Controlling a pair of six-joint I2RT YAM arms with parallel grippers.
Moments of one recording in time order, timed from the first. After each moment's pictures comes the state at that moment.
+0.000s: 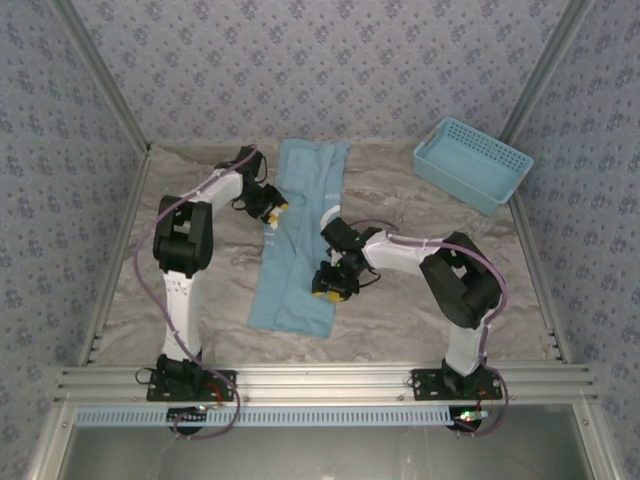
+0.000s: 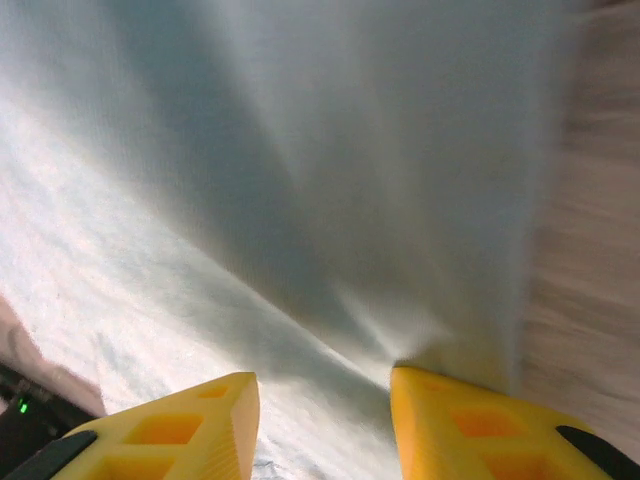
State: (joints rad) left arm -0.26 2.25 1.76 -0.76 0.39 -0.94; right arm 0.74 1.83 1.10 -0.58 -0.44 0.85
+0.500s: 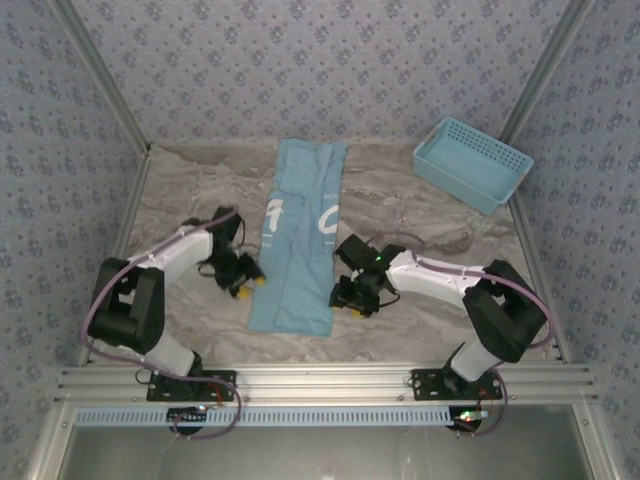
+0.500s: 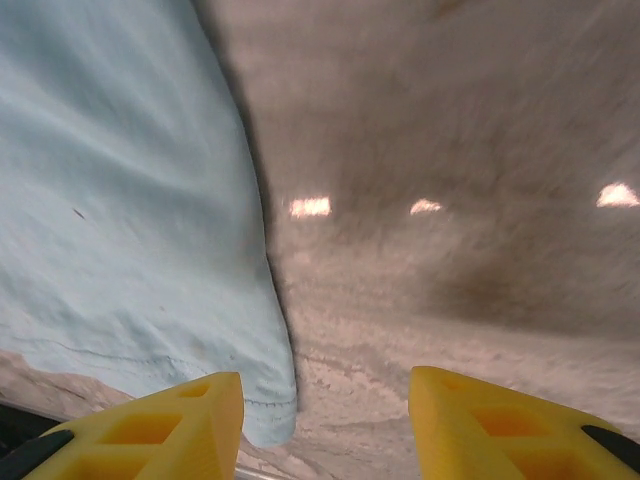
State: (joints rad) left arm -0.31 1.55 0.89 -0.92 0.39 -0.82; right arm 0.82 1.57 0.90 -0.64 -0.31 1.03
